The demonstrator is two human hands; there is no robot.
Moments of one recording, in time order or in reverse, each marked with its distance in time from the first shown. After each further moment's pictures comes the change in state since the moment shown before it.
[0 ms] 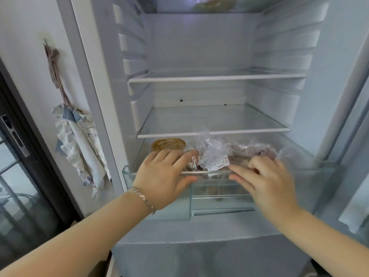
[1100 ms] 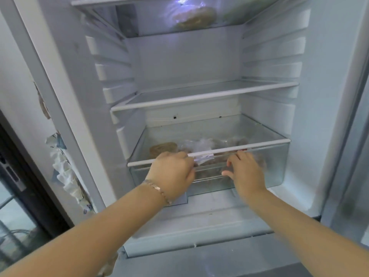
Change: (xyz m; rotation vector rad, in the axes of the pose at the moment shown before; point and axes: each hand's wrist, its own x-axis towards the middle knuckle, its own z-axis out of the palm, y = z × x) left_hand 0.085 0.000 0.006 0.065 0.032 0.071; right_hand 0.029 0.047 0.103 0.020 -0.337 0.478
